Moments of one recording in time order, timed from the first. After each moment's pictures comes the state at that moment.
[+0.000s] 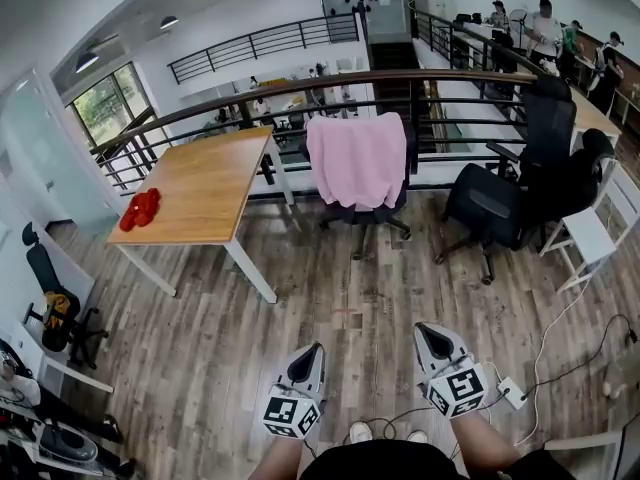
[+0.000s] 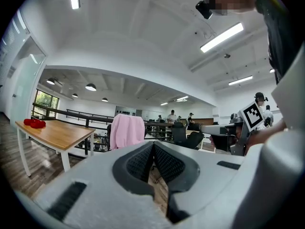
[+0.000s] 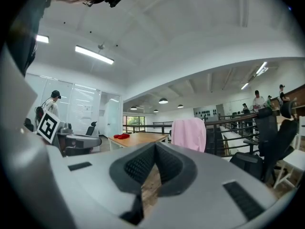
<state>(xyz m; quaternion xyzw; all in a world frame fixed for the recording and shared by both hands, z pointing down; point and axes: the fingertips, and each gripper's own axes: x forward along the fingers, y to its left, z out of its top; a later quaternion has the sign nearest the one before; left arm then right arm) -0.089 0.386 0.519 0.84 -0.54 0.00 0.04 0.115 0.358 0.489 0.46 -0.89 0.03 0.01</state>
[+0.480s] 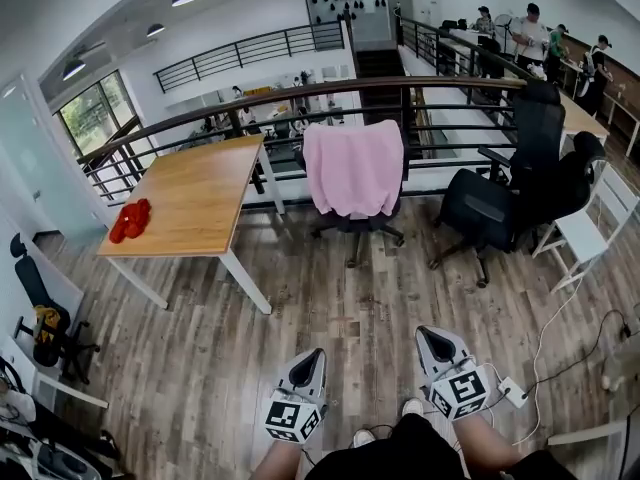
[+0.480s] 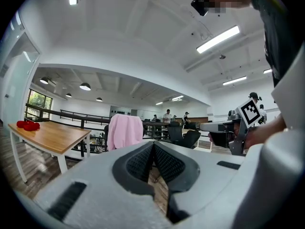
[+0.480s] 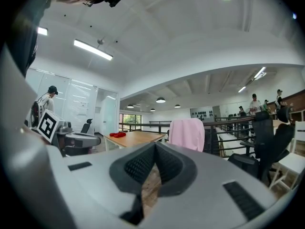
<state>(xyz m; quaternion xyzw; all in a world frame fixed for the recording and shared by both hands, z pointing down) -0.124 0.370 0.523 0.86 -0.51 0.01 0.03 0.081 0.351 0.489 0.49 -0.87 0.01 0.02</state>
